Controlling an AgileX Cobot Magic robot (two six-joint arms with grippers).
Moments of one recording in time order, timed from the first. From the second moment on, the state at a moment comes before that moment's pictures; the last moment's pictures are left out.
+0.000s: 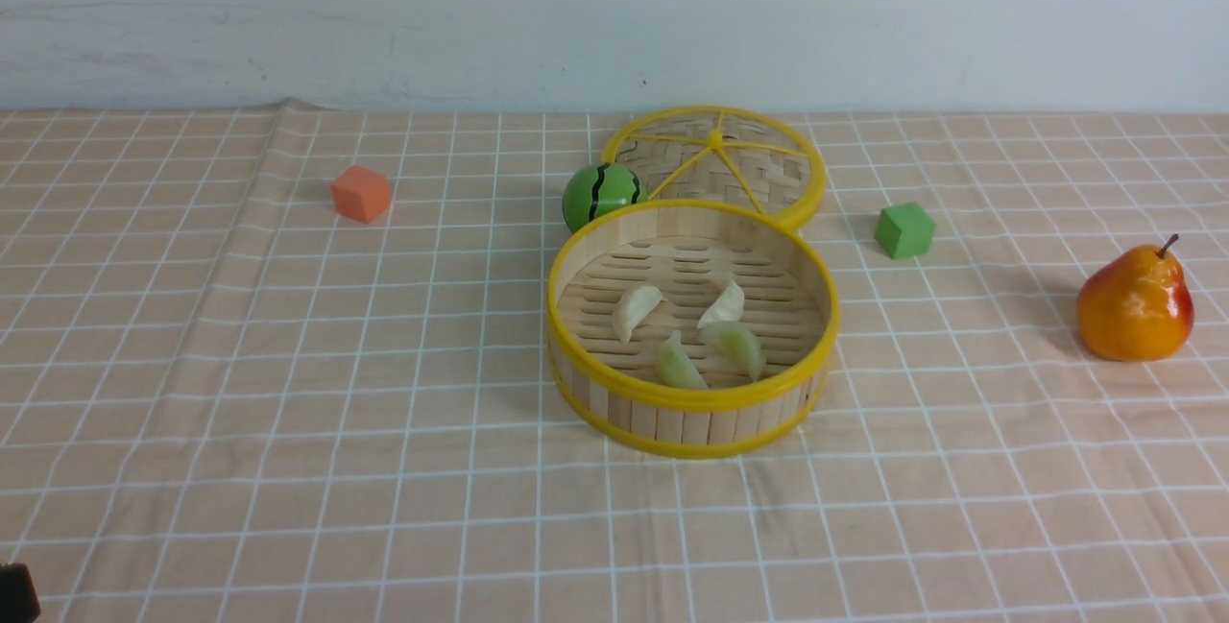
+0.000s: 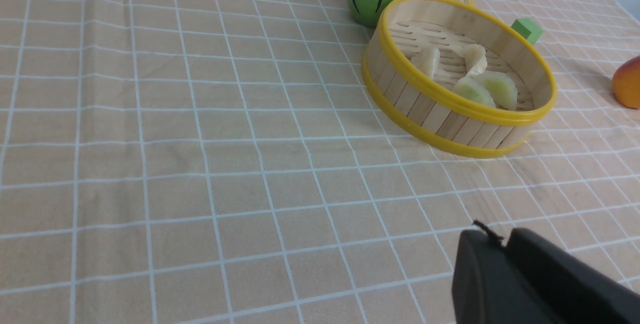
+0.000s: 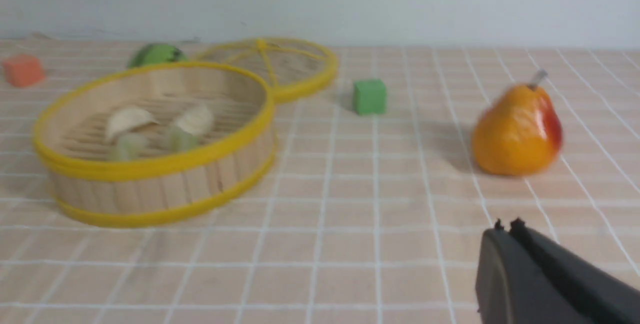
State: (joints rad) right arm 0.03 0.07 -0.07 0.08 0.25 0.03; left arm -0.59 0.21 -0.43 0.28 0.67 -0.63
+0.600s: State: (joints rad) right arm -0.01 -0.01 0.02 -0.01 0.39 0.15; left arm -0.59 0.21 -0.43 0.28 0.67 -0.63
